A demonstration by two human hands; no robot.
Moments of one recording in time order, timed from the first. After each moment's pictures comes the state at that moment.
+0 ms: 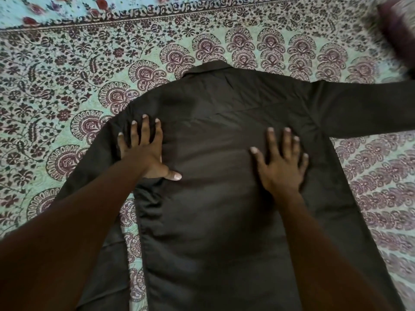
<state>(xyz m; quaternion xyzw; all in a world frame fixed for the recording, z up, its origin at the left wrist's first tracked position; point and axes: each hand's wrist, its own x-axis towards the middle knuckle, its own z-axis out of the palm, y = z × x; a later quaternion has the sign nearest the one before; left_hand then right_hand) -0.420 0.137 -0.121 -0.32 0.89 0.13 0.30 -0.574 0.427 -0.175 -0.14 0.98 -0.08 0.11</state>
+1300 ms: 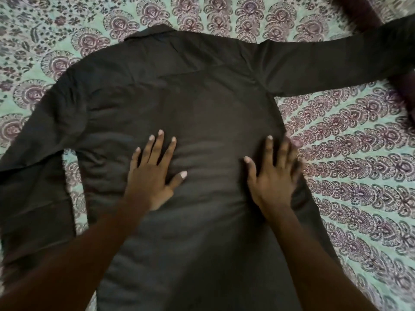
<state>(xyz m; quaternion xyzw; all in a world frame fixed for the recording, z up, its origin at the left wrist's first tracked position) -0.372 0.346 -0.159 -0.21 0.97 0.12 0.08 -0.522 0.597 -0.160 -0.13 0.99 -0.08 0.08</state>
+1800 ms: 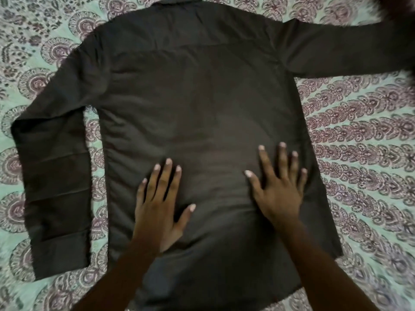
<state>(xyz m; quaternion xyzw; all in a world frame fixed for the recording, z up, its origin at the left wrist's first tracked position) -0.238 0.450 -0.154 -0.27 0.95 0.12 0.08 -0.453 0.650 -0.164 -0.23 0.97 -0.03 0.10</state>
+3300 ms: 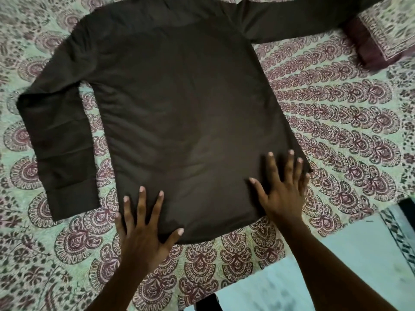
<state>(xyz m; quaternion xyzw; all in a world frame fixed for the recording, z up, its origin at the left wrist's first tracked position) -0.060 0.542 -0.154 -0.31 0.94 0.13 0.11 -0.314 0.794 -0.142 -0.16 0.98 -0.08 0.09</state>
